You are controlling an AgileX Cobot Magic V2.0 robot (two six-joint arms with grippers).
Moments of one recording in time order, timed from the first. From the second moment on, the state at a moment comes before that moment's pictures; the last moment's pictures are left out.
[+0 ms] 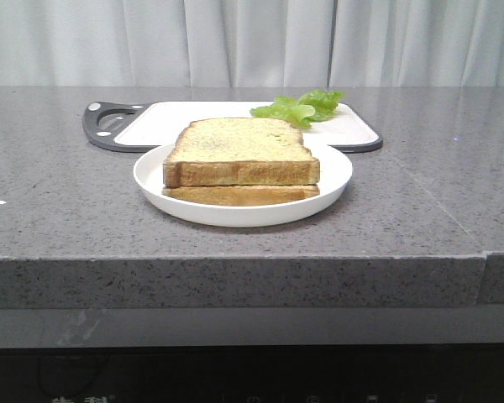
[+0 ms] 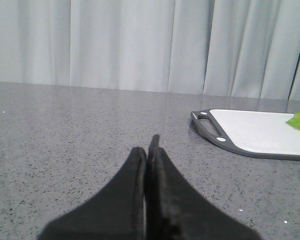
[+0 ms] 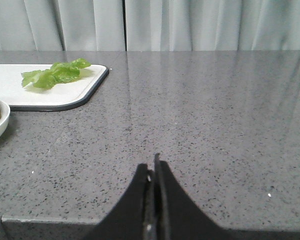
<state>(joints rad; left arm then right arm) -0.04 0.00 0.00 -0.09 0.01 0.03 0.03 -0.01 0.03 -0.01 0.09 0.08</state>
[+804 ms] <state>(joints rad) -0.04 0.04 -0.46 -0.13 0.29 0.03 0.03 0.10 -0.46 0.01 0.41 0.09</state>
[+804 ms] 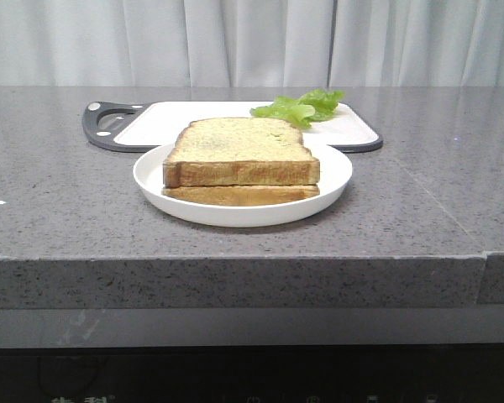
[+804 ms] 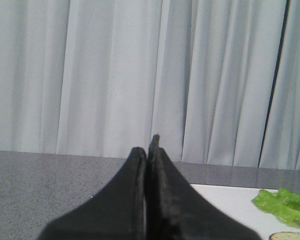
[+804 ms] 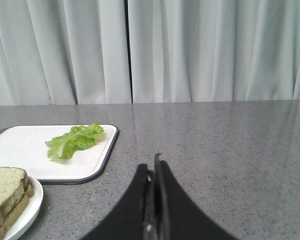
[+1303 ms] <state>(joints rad) -0.04 0.45 -0.67 -0.13 0.59 0.03 0.03 0.46 -0.65 0.01 0.63 0.09</state>
